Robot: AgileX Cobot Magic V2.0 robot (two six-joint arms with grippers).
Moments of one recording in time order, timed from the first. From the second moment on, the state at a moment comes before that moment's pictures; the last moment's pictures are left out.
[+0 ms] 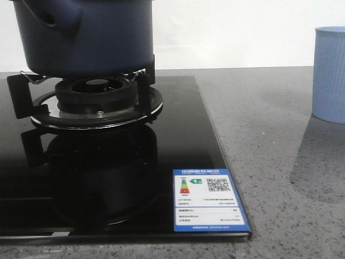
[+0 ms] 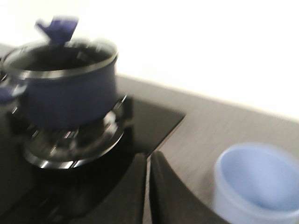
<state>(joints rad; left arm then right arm) -0.23 0.86 -0.97 -0.32 0.27 0.38 -0.17 0.56 -0.49 -1.72 -0.67 1.67</state>
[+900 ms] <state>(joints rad) -0.20 0.09 -0.23 -0.39 0.04 0.38 -0.16 0.20 -0.15 -1.69 -0.44 1.67</state>
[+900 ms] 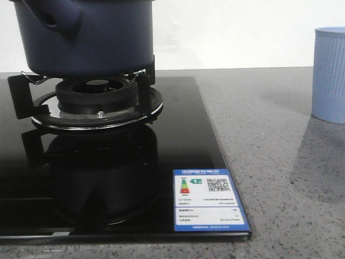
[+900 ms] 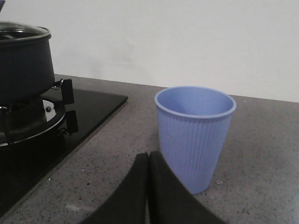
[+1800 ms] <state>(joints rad) -0.20 0.09 -0.22 -0.33 0.03 0.38 -0.16 0.20 -0.14 -1.69 -0.43 1.67</state>
